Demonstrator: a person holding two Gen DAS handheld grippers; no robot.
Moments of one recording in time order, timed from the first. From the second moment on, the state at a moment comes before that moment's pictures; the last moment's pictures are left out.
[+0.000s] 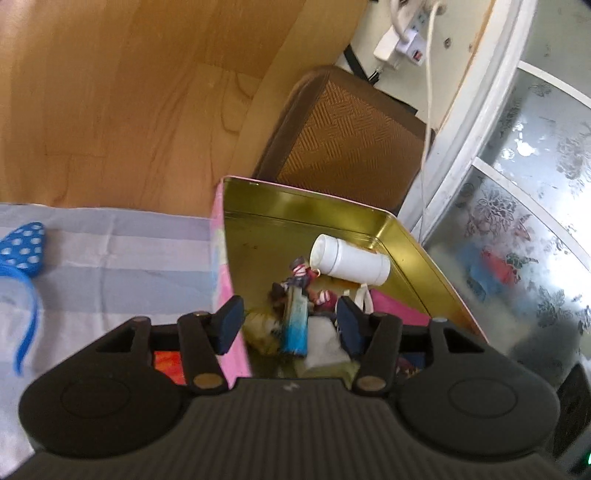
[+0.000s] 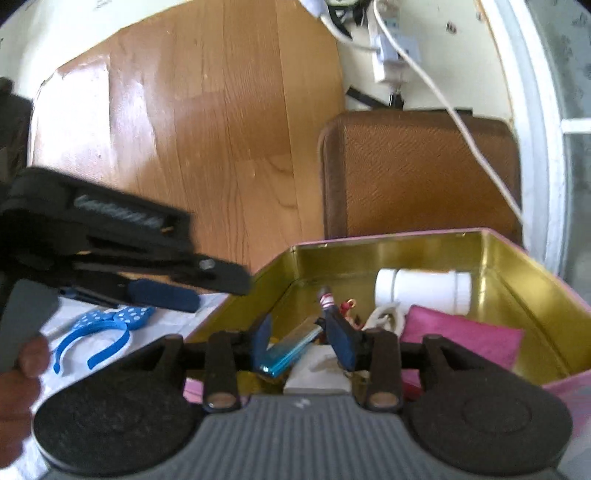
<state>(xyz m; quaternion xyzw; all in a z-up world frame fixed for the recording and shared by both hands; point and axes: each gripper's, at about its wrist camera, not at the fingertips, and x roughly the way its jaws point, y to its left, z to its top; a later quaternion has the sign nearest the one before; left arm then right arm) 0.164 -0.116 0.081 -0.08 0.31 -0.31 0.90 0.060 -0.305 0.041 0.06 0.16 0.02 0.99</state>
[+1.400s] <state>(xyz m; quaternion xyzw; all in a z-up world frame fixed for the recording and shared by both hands) 0.117 0.093 0.016 -0.20 0.24 -0.12 0.94 0.060 -0.140 0.038 -0.01 0.25 0.17 0.95</state>
